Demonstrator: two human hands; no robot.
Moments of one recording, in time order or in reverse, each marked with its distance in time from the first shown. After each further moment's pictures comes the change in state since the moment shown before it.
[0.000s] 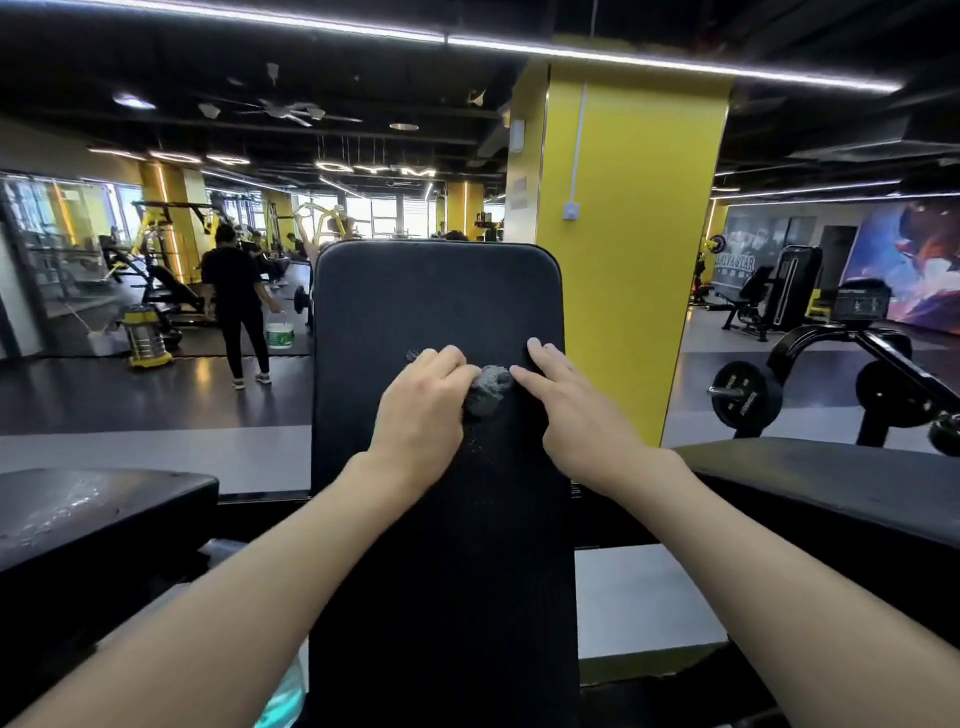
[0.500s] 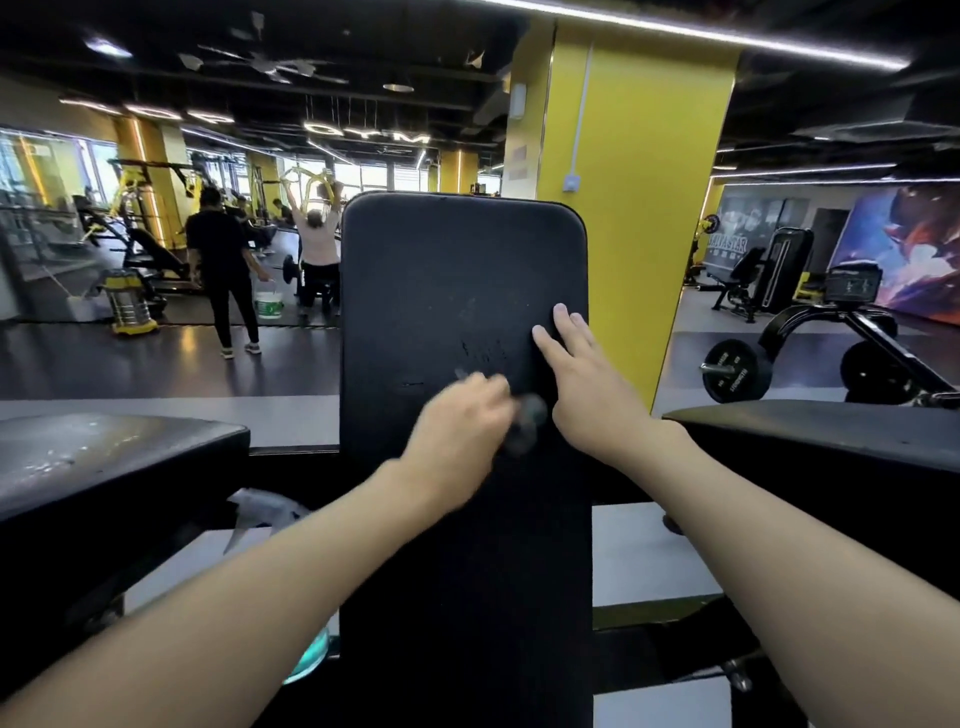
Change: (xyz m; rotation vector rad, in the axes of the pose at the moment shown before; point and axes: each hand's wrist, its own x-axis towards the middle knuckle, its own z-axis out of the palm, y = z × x) left_hand -0.052 0.010 0.005 -0.003 -0.170 0.210; right_hand -0.007 -0.015 0.018 -0.058 -0.003 0.076
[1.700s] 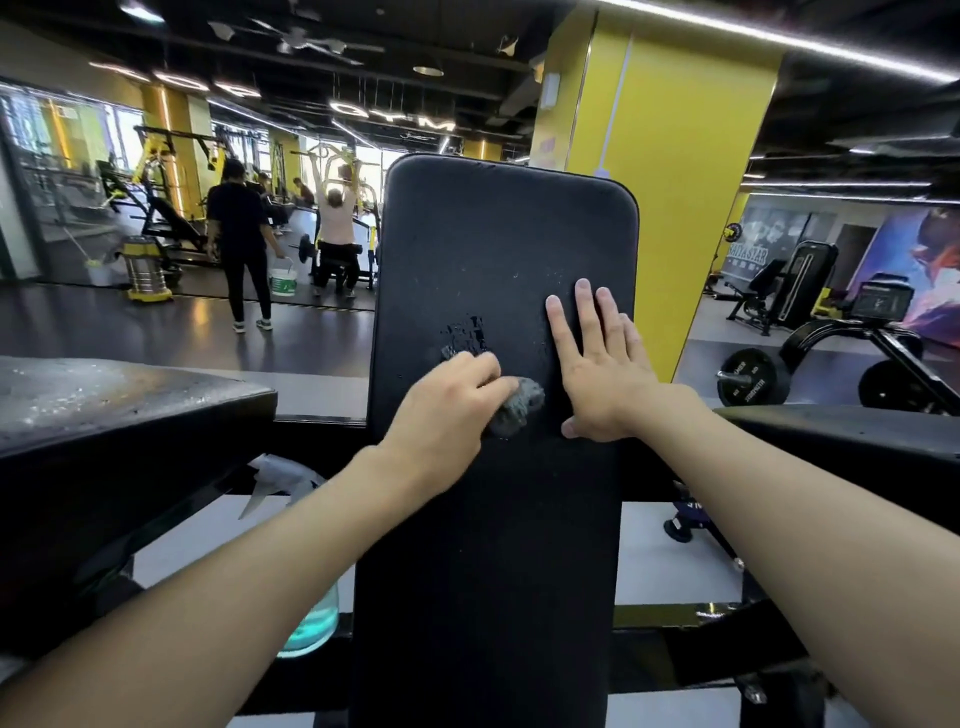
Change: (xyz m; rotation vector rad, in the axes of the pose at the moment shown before) left_hand -0.030 -0.021 -0.018 -0.102 0.034 -0.065; right_hand 0.017 -0.020 0.008 -0.416 -0.223 0.021
